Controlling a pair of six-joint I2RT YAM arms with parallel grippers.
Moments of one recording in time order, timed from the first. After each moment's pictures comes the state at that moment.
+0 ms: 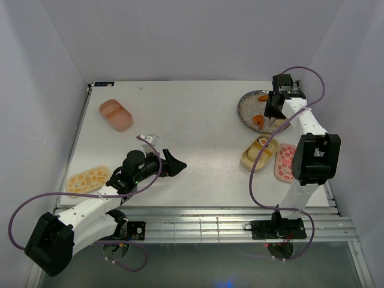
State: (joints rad) left arm -0.57 0.94 0.34 0.28 0.27 -0.68; right arm 0.05 1.82 1.56 -0.69 0.22 0.20
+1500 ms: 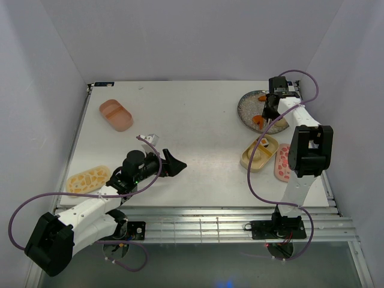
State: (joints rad) left arm -0.57 0.94 0.34 0.28 0.27 -0.68; right arm 0.05 1.94 1.58 -0.63 0.21 0.23
